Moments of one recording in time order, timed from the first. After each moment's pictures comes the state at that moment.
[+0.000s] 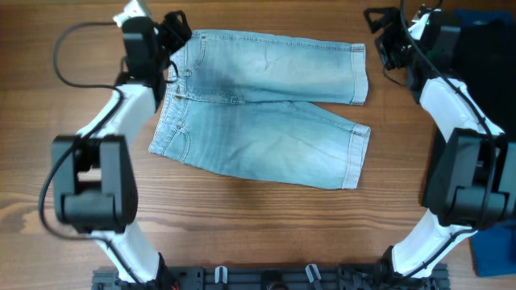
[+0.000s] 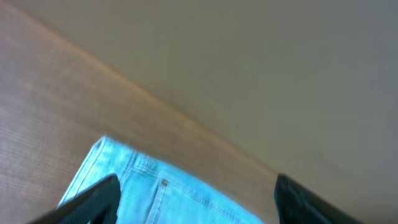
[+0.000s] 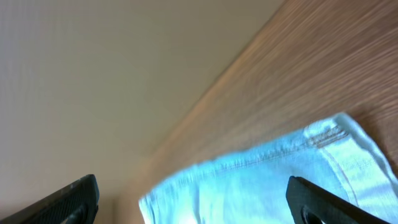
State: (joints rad) left arm -0.04 1.96 1.28 0.29 0.09 -0.69; right arm -0.14 1.95 1.32 0.13 -0.53 0.90
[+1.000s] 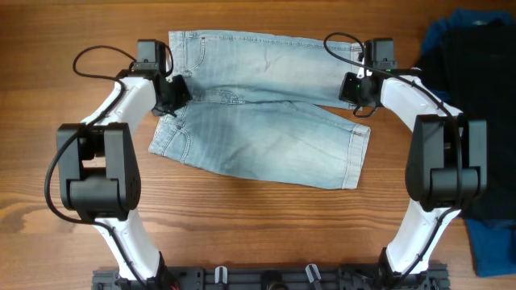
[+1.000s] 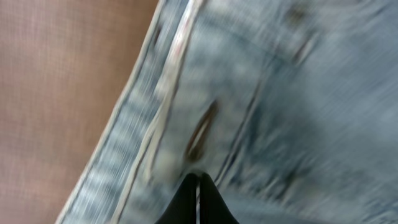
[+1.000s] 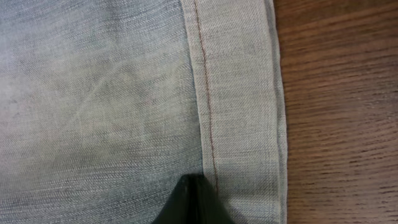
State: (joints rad) left arm -0.03 2.04 1.36 -0.56 0.12 -0.42; right arm 0.04 2.07 1.34 -0.42 -0.07 0.31
